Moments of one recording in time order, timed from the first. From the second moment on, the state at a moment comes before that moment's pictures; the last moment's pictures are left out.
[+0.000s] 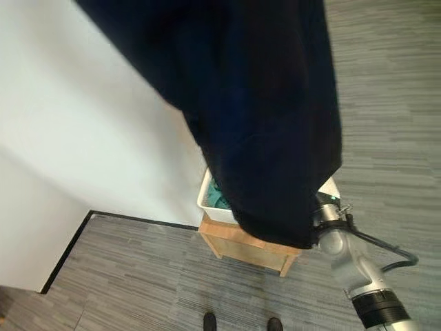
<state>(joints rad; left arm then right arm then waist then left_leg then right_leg) -2.04 1.16 -1.01 0.46 -0.48 -0.20 0.31 -0.09 -0.83 0.14 0.09 -0.33 0.00 -0.12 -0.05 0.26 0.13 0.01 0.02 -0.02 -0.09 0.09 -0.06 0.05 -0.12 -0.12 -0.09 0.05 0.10</state>
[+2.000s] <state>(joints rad) -0.89 0.72 -0.55 0.26 -0.36 -0.08 0.36 0.12 -0.69 0.15 -0.13 -0.38 -0.05 -0.10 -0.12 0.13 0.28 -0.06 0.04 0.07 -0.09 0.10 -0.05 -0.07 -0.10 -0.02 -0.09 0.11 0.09</state>
